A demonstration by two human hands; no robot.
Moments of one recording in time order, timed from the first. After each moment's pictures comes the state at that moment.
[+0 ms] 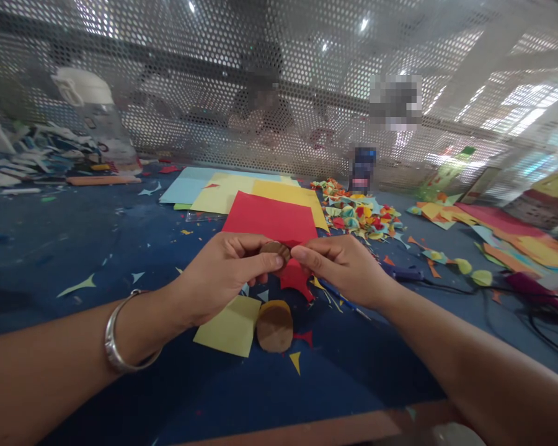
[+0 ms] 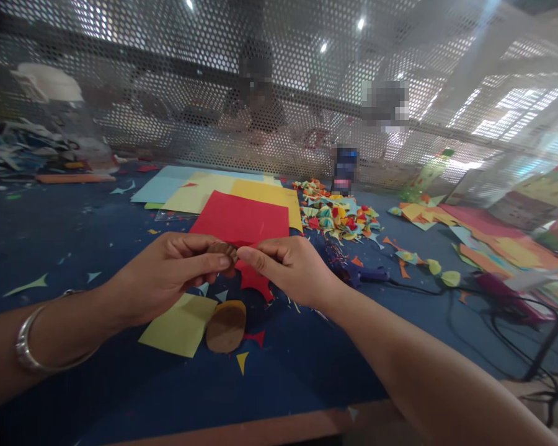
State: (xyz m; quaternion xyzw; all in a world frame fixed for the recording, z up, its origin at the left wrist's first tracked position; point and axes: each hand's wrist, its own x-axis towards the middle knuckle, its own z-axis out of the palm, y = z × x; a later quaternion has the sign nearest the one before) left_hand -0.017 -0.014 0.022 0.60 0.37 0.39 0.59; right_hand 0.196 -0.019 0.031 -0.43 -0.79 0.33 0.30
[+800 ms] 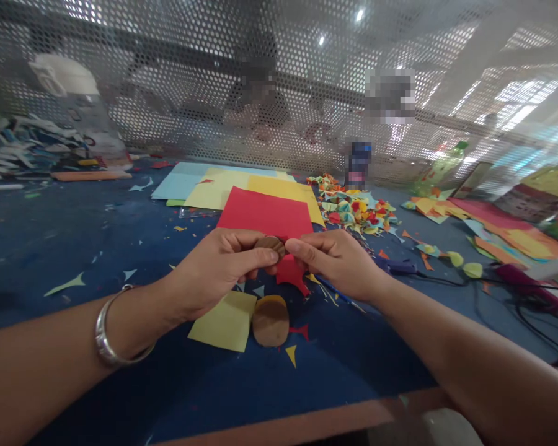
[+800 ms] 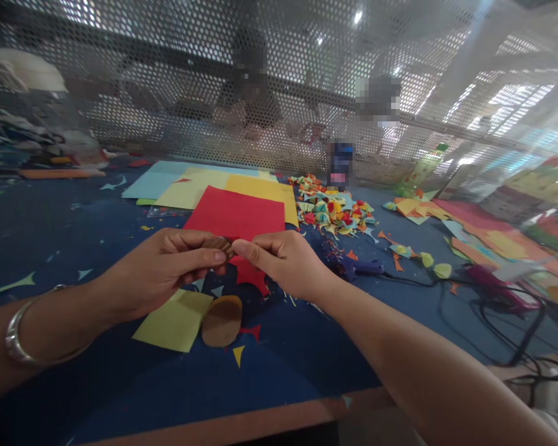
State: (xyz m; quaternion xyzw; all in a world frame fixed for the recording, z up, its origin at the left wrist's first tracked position) left_hand -0.017 -0.011 0.021 0.61 0.39 0.37 0.58; right_hand 0.193 -0.018 0.030 -0.45 -0.77 0.33 0.29
